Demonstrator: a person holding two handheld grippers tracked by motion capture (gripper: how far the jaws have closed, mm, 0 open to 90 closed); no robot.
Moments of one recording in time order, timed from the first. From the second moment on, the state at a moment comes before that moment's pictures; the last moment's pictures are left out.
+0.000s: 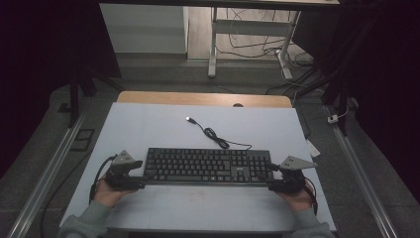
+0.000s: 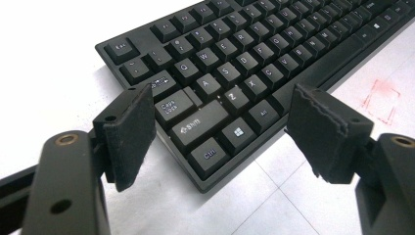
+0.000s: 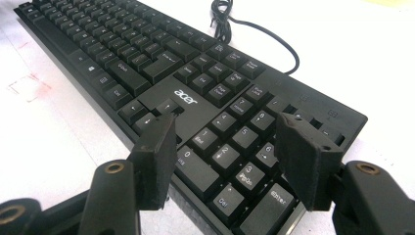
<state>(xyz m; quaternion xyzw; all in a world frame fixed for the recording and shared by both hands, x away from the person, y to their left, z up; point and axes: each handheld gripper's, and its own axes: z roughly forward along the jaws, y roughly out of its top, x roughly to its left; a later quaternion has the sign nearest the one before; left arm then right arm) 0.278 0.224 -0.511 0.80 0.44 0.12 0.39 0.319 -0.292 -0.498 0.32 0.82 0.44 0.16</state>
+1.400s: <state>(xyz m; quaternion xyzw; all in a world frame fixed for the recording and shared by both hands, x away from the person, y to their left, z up) 0.280 0.230 -0.503 0.79 0.44 0.13 0.41 0.323 -0.282 -0.495 0.31 0.82 0.46 0.16</state>
